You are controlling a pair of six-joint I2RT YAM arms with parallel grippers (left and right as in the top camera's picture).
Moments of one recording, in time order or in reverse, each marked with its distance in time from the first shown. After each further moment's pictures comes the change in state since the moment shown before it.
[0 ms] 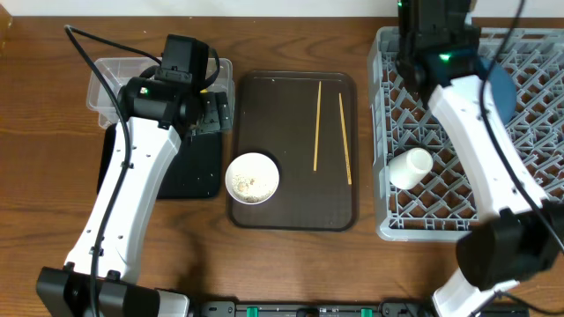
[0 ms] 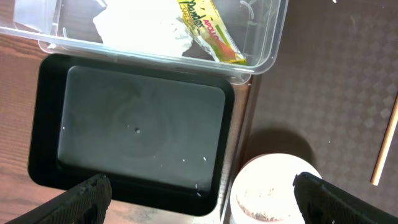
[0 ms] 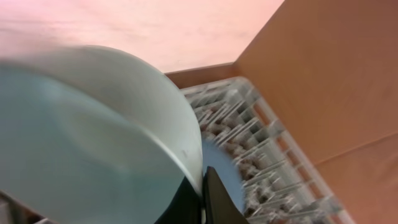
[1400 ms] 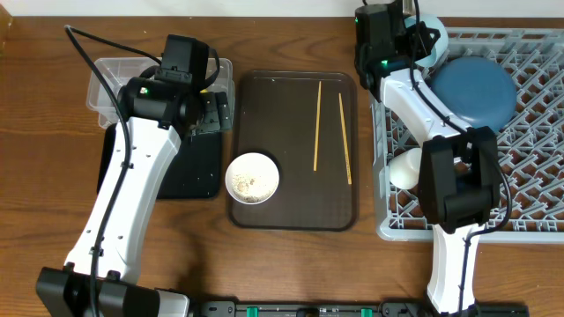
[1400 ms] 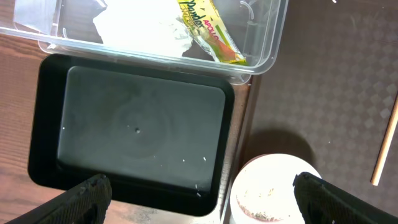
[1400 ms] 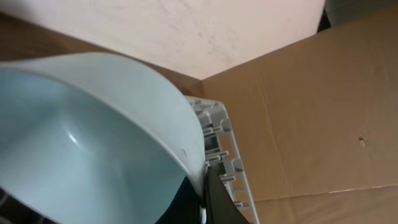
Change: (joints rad) left arm 0.000 0.000 0.000 0.000 0.000 0.000; right arm 0.027 0.363 -0.007 0.493 0.231 -0.604
